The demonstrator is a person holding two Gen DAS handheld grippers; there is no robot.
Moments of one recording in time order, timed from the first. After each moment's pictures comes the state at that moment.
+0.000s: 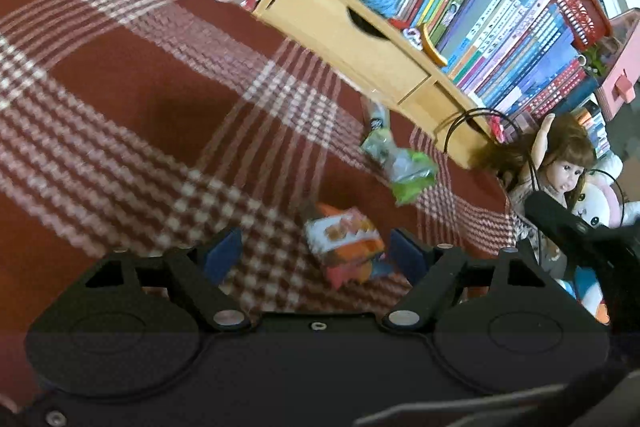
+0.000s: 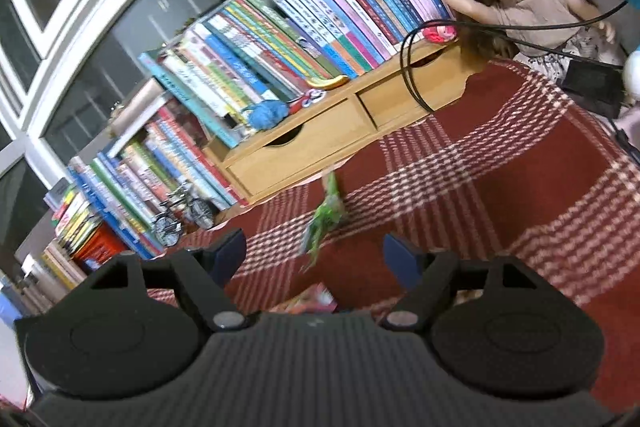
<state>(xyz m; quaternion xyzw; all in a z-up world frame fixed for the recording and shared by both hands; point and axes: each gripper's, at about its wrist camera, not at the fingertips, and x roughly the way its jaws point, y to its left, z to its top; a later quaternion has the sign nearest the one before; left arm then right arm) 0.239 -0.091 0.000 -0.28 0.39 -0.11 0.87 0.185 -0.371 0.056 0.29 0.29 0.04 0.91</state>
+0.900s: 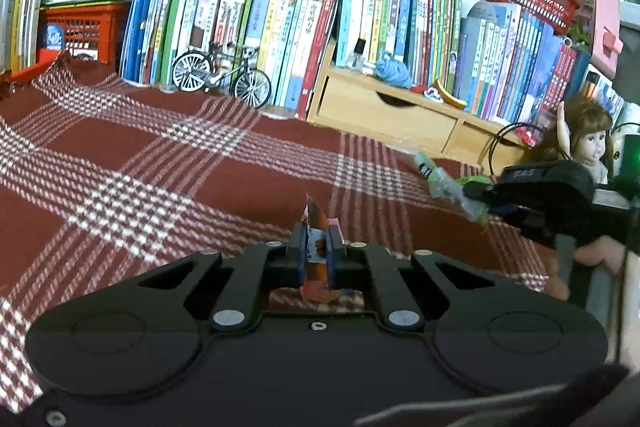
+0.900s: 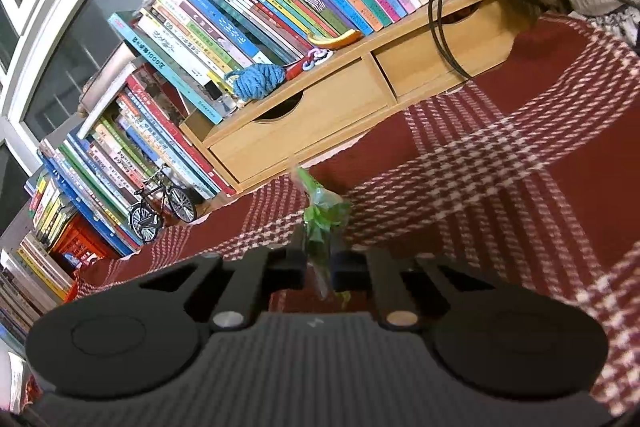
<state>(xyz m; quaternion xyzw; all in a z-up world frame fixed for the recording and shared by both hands) 0.152 -0.046 0.041 -0.12 0.28 -0.04 0.95 0.253 -0.345 0.004 0.28 0.31 0.05 0.91</state>
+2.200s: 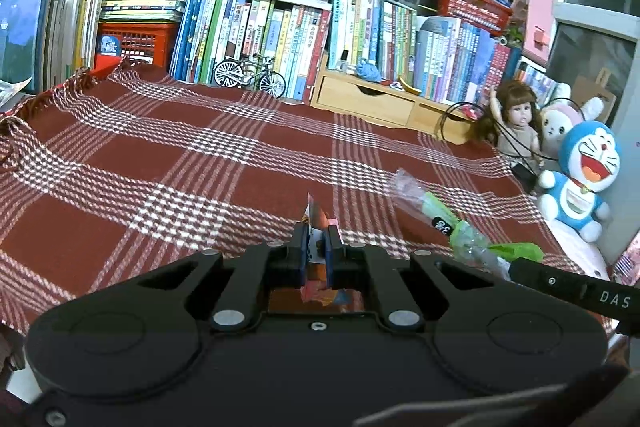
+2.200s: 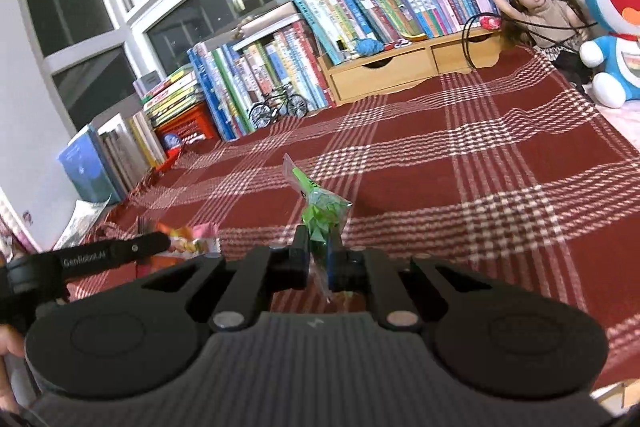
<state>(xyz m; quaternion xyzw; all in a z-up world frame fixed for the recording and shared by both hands) -0.097 0.003 0.093 -0.11 0.27 -0.07 0.95 -0.081 -0.283 0.080 0.17 0.29 0.14 0.93</state>
